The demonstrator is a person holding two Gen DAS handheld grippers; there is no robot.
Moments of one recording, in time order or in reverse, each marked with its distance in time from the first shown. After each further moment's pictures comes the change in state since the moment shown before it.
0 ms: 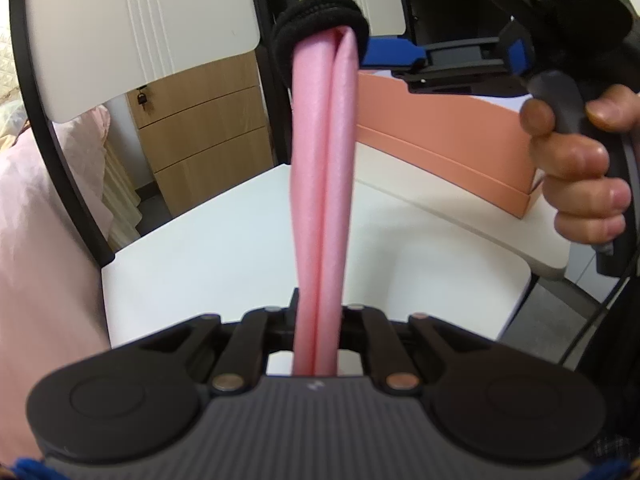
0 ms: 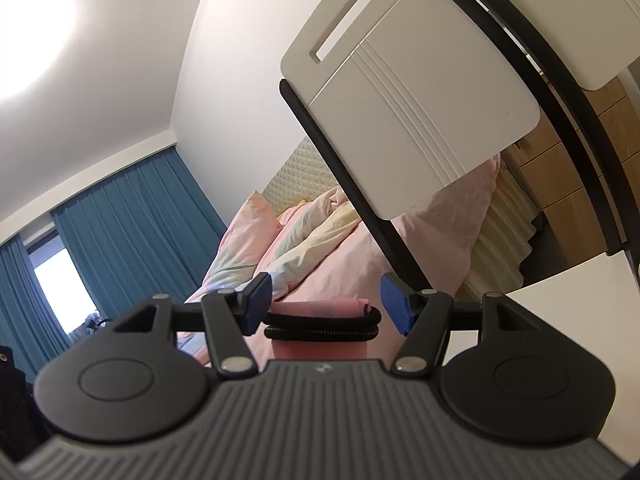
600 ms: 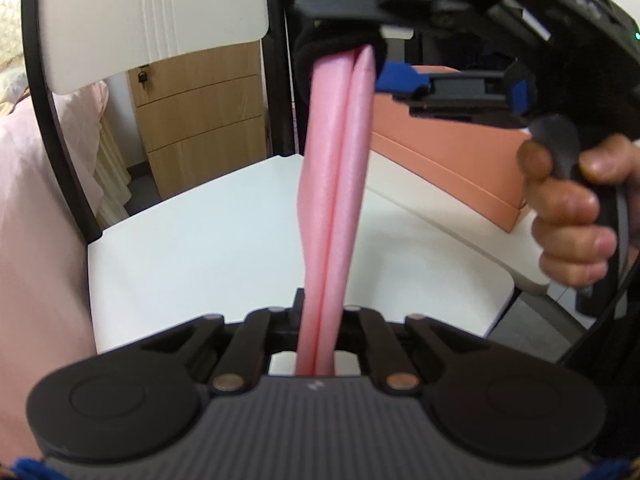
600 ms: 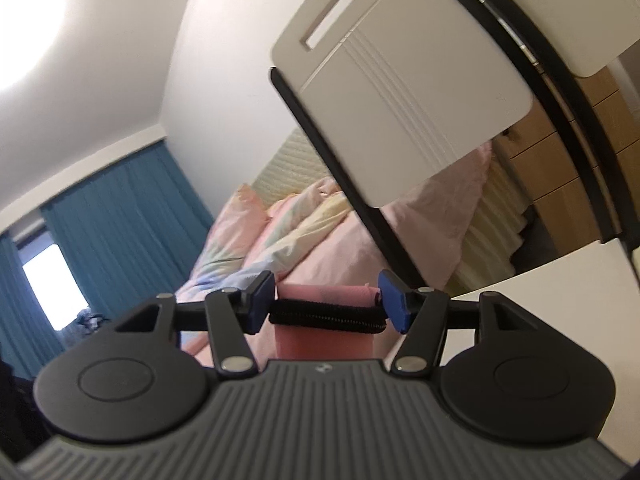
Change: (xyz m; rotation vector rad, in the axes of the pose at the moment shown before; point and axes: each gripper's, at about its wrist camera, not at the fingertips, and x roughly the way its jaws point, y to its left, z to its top) left arm 0.027 0.028 0.002 -0.091 0.010 -0.050; right arm 0.011 0.001 -0.014 -0.002 0.038 -0.065
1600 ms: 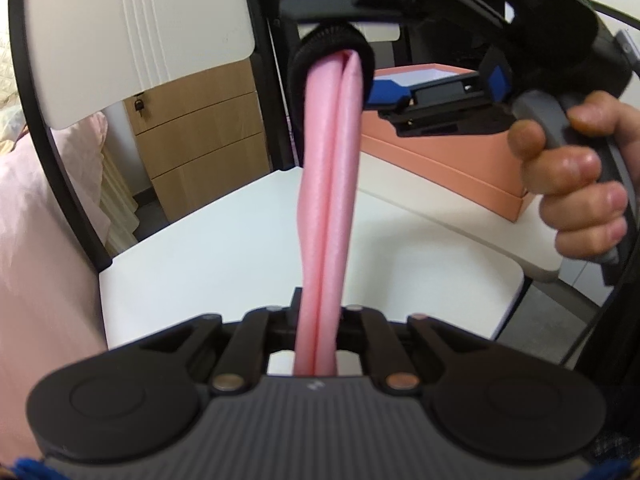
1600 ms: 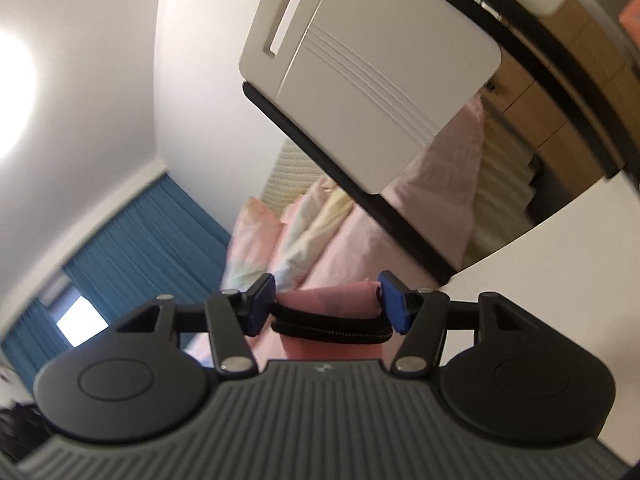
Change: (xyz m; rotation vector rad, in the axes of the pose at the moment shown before) left arm 0.004 -0.008 0.000 0.096 -0.028 0.041; right arm -0.005 -0.032 0.007 0.263 0.000 0.106
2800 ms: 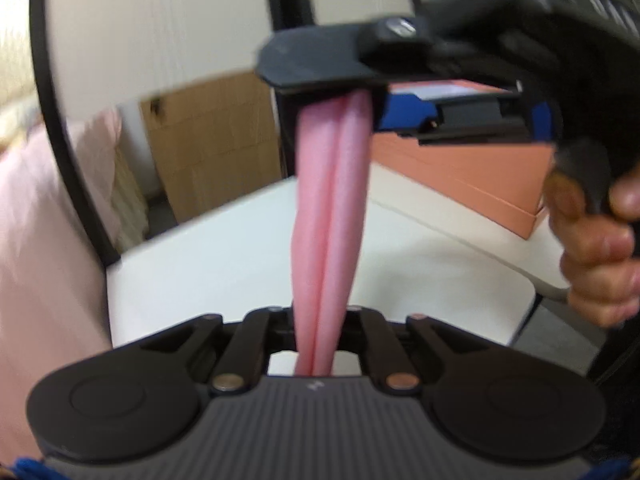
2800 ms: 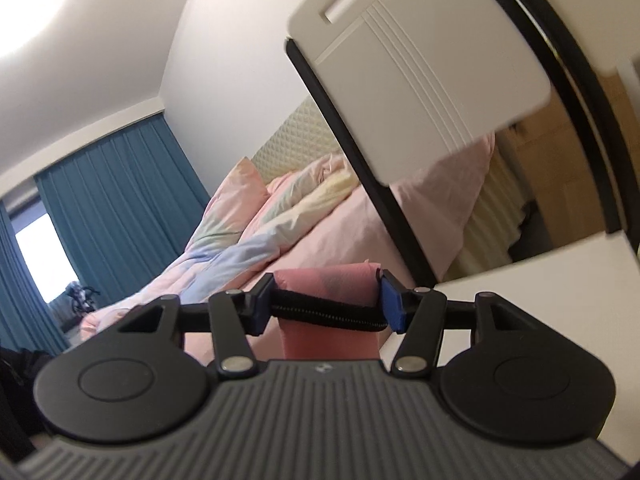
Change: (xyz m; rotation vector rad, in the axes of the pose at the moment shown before) left arm 0.002 0.009 -0.006 -0.007 -0.089 0.037; right arm 0.016 0.054 -0.031 -0.363 0.024 -0.123
